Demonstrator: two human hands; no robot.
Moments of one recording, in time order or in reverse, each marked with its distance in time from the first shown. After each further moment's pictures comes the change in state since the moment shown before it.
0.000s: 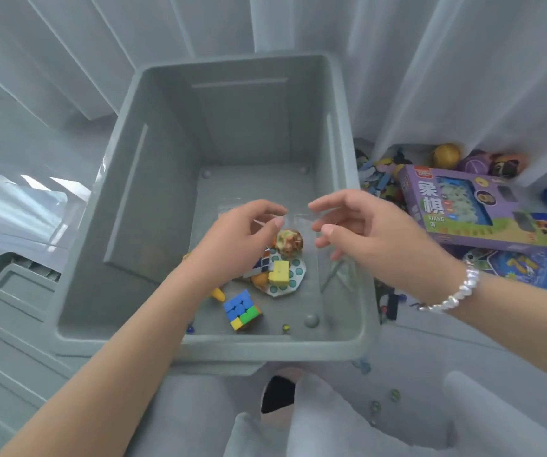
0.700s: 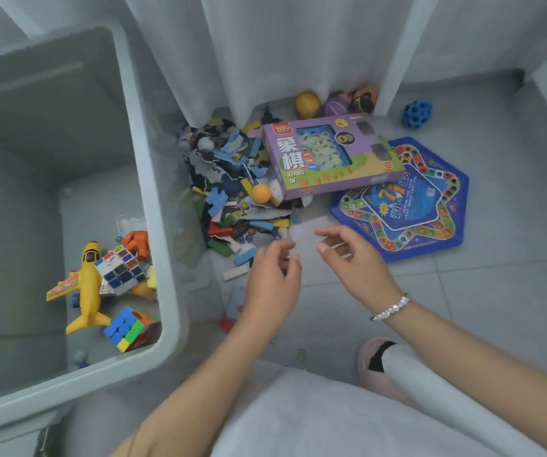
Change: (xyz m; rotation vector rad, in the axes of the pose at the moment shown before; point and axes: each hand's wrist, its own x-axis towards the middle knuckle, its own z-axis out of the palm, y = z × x) left_hand 0.008 0.058 0.267 -0.078 -0.066 -0.064; right_hand -0.098 0.204 -0.089 0.060 0.530 0.253
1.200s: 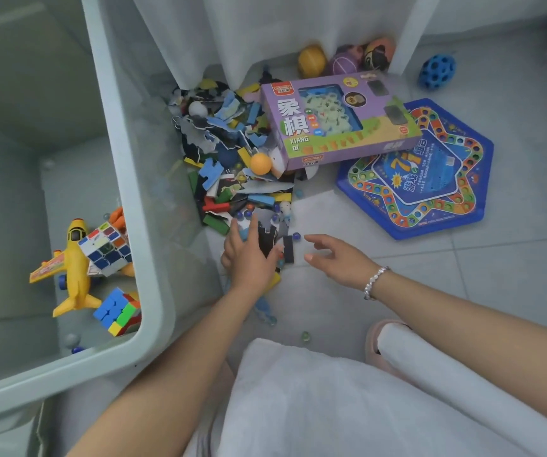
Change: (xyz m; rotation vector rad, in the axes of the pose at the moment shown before) left_hand 0.056 -0.100 0.030 0.488 0.024 -0.161; right_hand 0.026 0.074 0.032 -0.253 -0.412 0.269
